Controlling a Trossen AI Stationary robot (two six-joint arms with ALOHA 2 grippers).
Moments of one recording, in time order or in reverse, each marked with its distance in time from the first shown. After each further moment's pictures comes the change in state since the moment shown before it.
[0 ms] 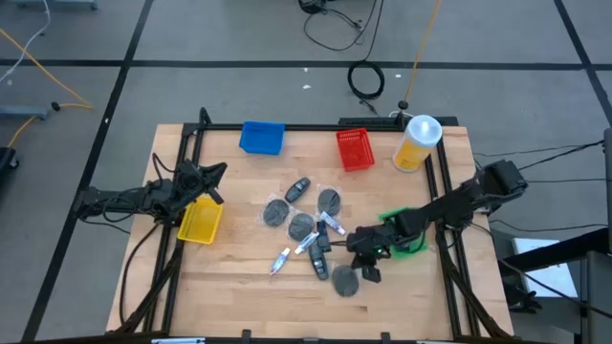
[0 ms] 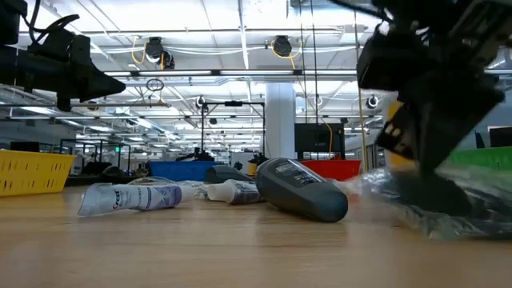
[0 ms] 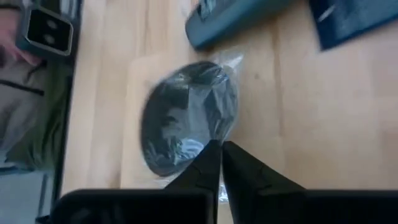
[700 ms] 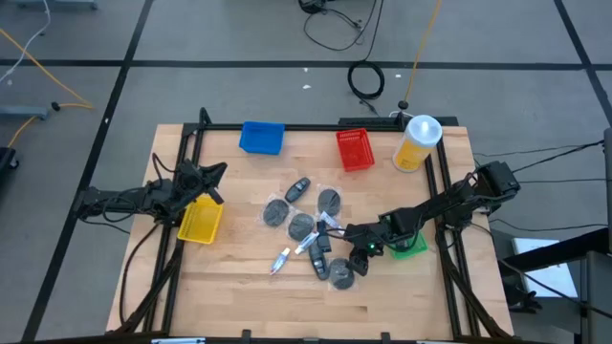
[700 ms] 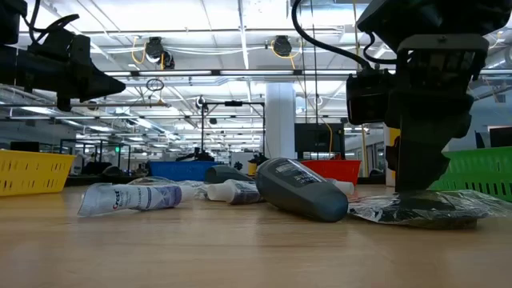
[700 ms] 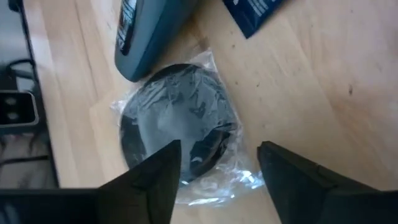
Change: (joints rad) left arm 0.000 0.000 0.000 0.000 0.000 0.000; right arm -0.037 0.097 -0.002 0.054 0.018 0.303
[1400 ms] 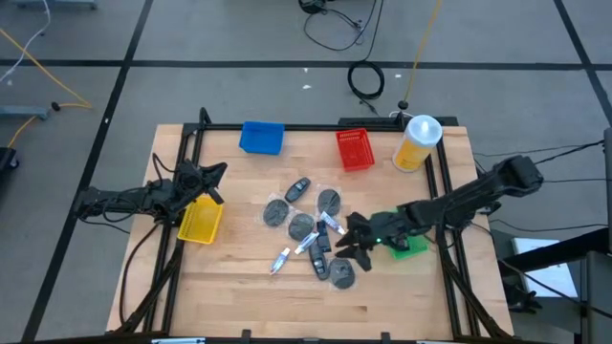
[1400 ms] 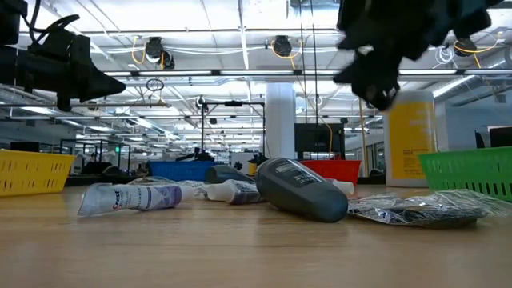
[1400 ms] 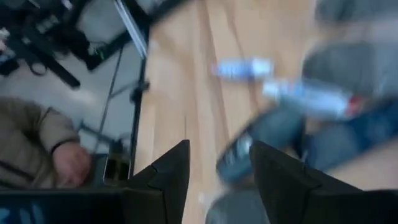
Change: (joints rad) left arm 0.000 0.000 0.000 0.000 0.000 0.000; right arm 0.018 -0.232 0.001 0.163 0.146 -0.108
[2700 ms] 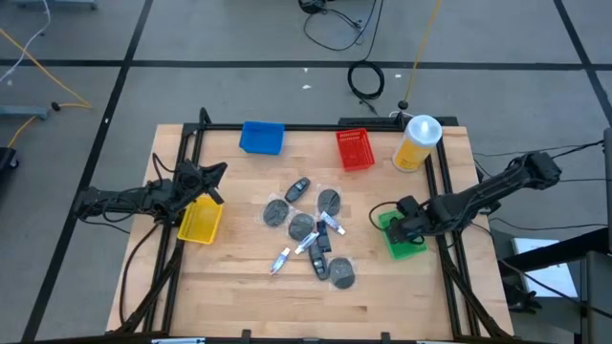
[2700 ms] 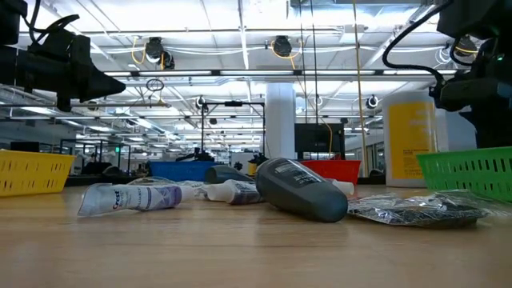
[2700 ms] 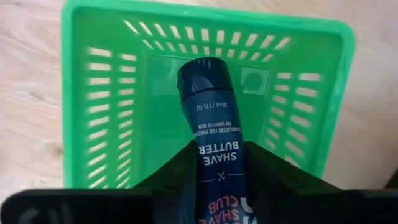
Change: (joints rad) left arm 0.000 0.000 0.000 0.000 0.000 0.000; right arm 0.051 -0.286 -0.088 -1.173 0.194 0.786
